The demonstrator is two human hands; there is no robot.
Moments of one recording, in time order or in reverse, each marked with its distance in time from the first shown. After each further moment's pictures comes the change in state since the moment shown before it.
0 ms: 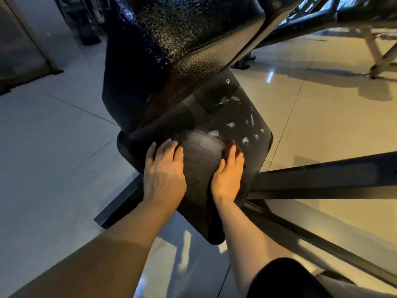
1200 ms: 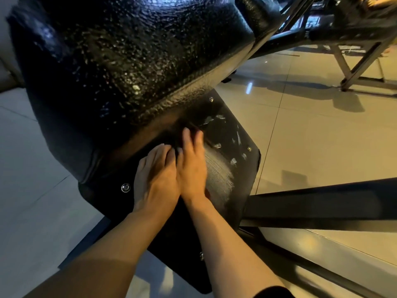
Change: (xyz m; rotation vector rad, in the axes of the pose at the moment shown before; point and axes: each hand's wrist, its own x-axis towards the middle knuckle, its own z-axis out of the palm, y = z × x) left_hand 0.069 0.009 0.015 -0.159 -0.068 -0.075; right_hand 0.047 -0.069 0.030 0.070 -0.087 -0.368
